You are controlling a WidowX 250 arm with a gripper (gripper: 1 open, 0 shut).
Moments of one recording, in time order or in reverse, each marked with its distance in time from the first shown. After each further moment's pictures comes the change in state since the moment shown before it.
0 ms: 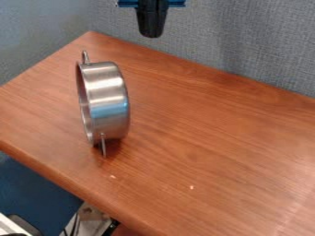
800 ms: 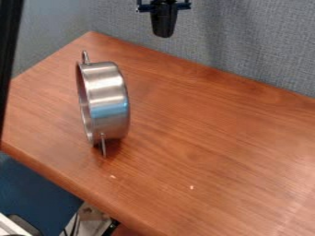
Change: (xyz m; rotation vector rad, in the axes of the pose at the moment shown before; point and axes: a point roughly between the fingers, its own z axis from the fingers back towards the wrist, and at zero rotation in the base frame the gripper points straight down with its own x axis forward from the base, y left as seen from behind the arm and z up) arm 0.046 -0.047 -0.011 -0.040 -0.042 0.141
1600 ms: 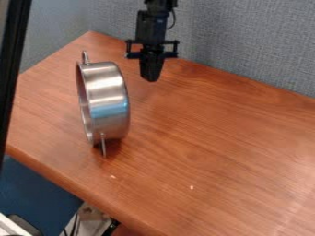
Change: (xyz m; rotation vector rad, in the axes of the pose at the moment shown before) arm 0.030 -0.002 -0.075 0.115 -0.021 -0.063
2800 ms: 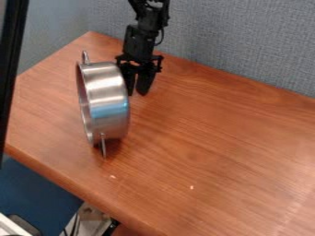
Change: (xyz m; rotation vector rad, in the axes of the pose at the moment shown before) arm 0.020 0.013 -0.035 0.063 -0.099 0.134
